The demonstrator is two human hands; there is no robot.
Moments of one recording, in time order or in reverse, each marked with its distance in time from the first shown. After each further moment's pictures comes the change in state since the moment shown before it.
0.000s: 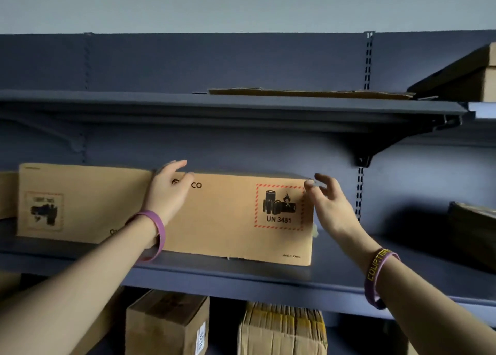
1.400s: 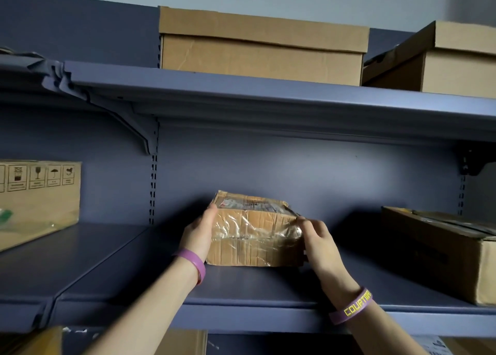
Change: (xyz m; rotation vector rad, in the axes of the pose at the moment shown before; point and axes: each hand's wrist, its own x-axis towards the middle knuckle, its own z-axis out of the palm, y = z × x) left_hand -0.235 0.249 0.516 -0.432 -0.224 -0.583; right_hand 0.037 0.257 -0.469 0.079 0.190 0.306
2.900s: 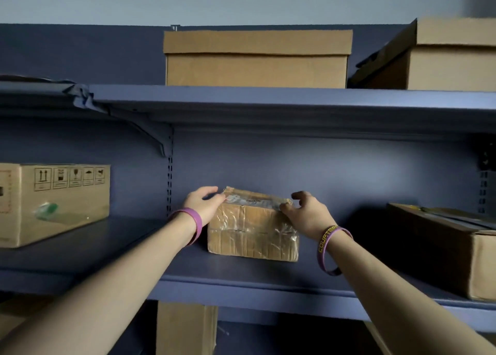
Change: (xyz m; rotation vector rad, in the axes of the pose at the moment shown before) left_hand -0.008 0.046 -0.003 0.421 -0.004 0.265; right_hand 0.013 -0.059 -0.016 -0.547 -0.227 -0.144
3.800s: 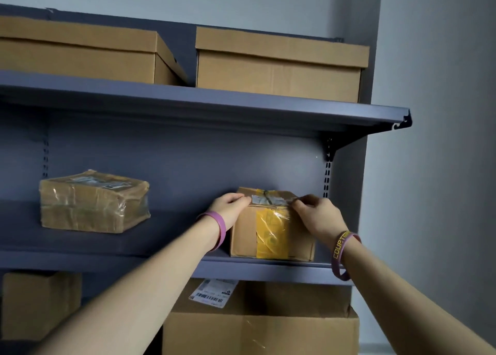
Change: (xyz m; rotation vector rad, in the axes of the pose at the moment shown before) left_hand -0.171 0.168 0.327 -0.192 -0.272 -0.050; right_hand -0.058 0.243 -0.290 -0.021 0.157 0.065
